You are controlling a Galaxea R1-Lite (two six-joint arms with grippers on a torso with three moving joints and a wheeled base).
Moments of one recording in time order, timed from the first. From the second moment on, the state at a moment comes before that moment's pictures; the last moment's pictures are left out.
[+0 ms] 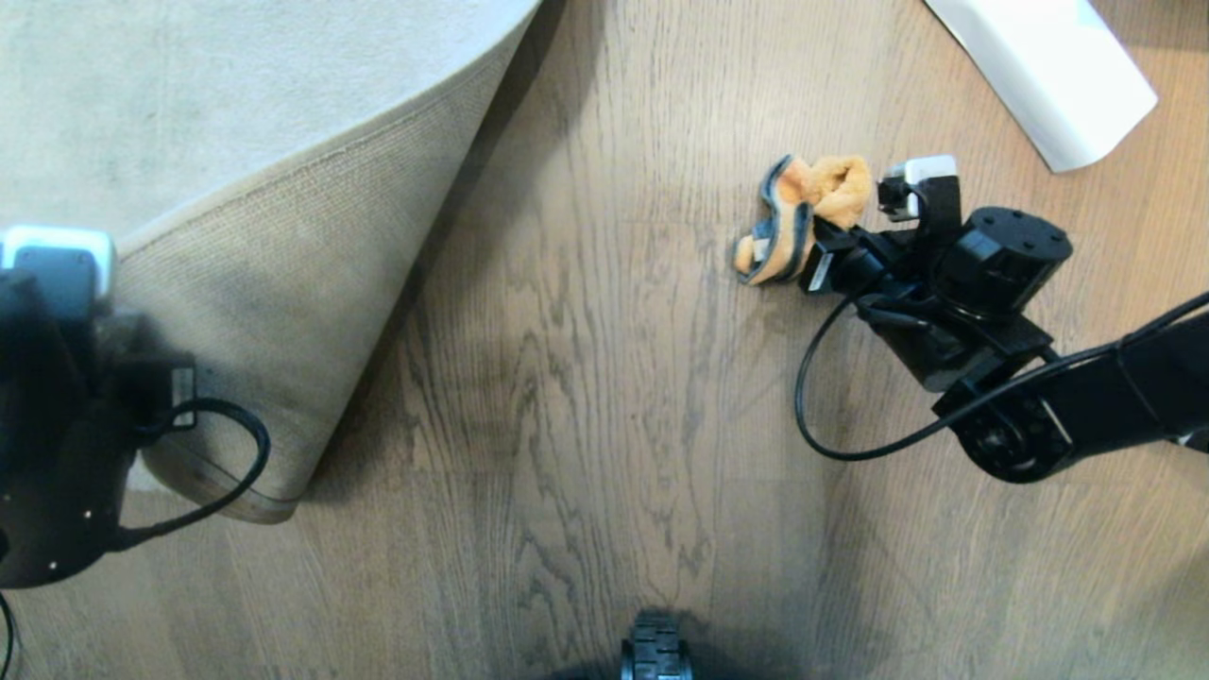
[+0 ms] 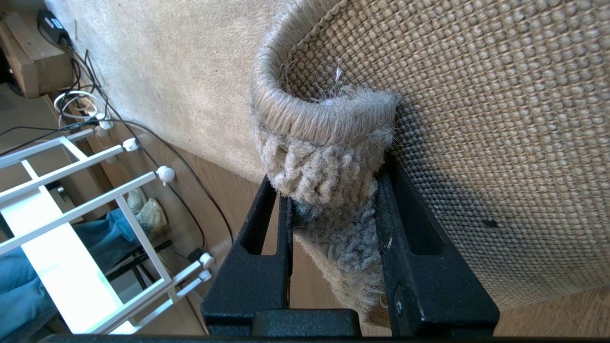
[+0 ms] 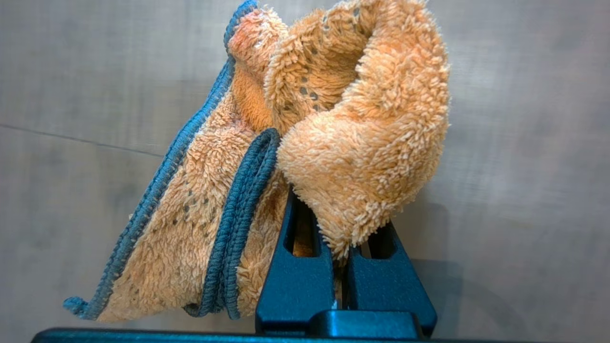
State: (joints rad) left arm -0.22 1.32 -0.54 -0.66 0.91 0.22; right arm 0.29 2.00 -1.03 -1.25 -0.15 -0.08
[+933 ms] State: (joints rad) left arm -0.22 1.32 -0.54 -0.66 0.91 0.22; right arm -0.06 1.76 -0.66 -1.22 -0.15 -0.14
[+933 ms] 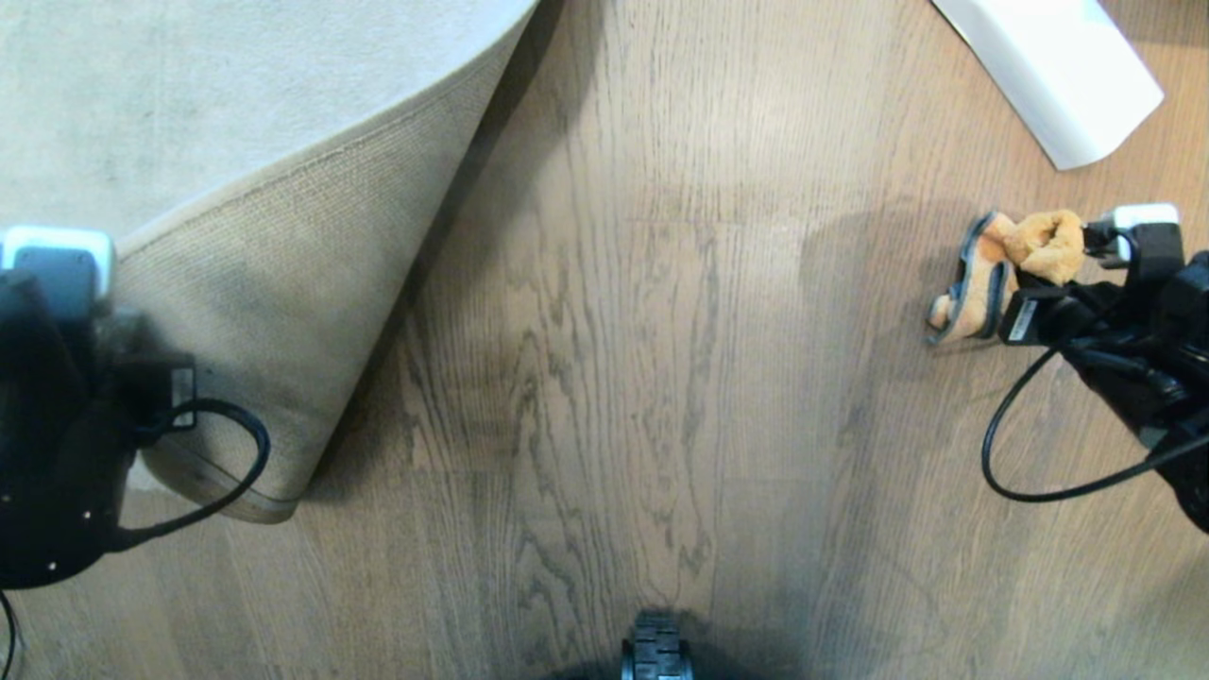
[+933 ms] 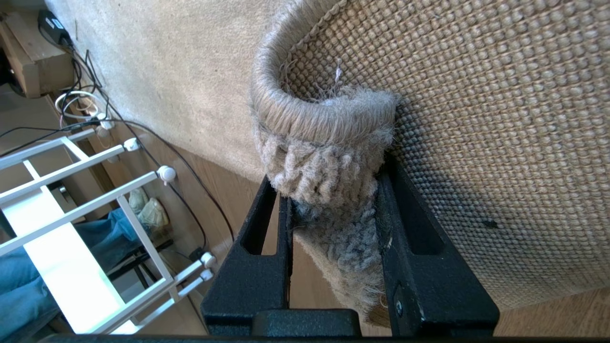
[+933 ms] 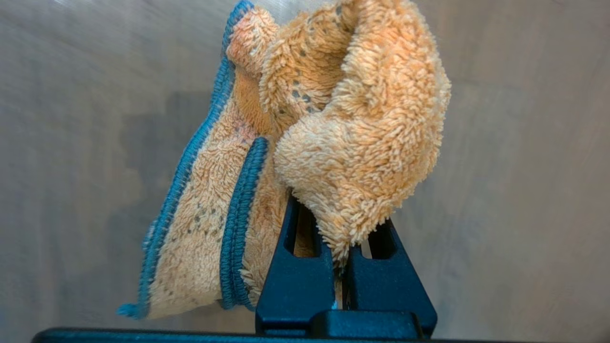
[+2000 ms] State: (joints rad) left arm -0.22 1.32 -0.54 -0.66 0.91 0.22; right arm -0.35 1.73 -0.37 -1.22 0.07 -0.14
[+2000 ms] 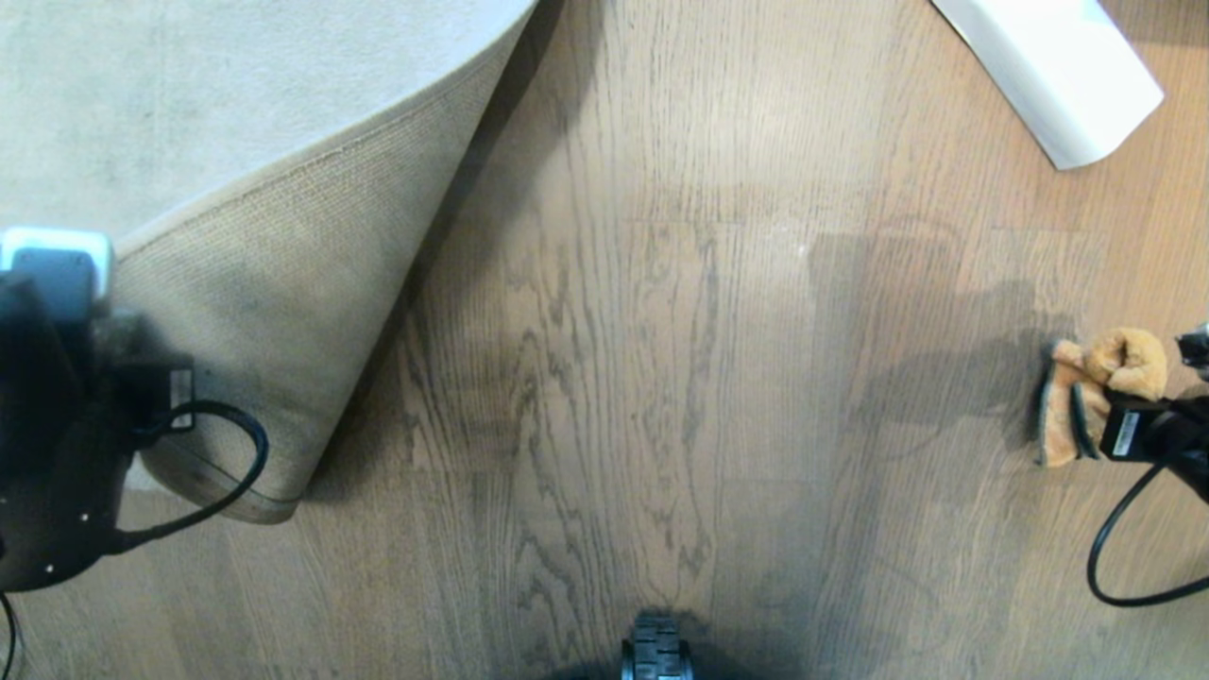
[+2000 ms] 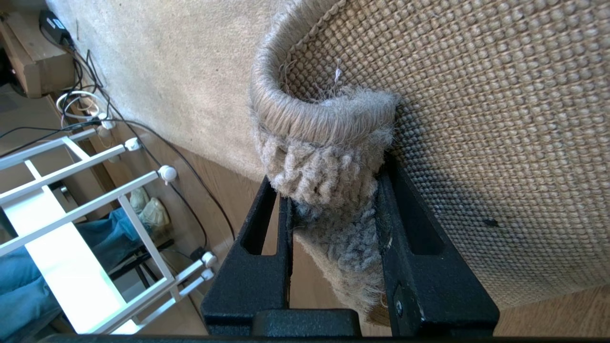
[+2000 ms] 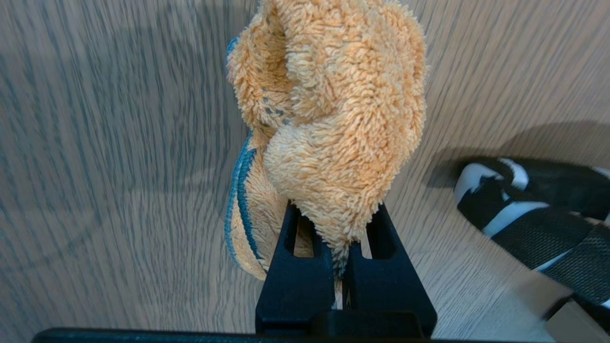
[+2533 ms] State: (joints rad) left arm -0.22 1.32 -0.54 -0.65 0.91 0.22; right arm -0.35 1.81 -0.36 -1.30 0.15 -0.14
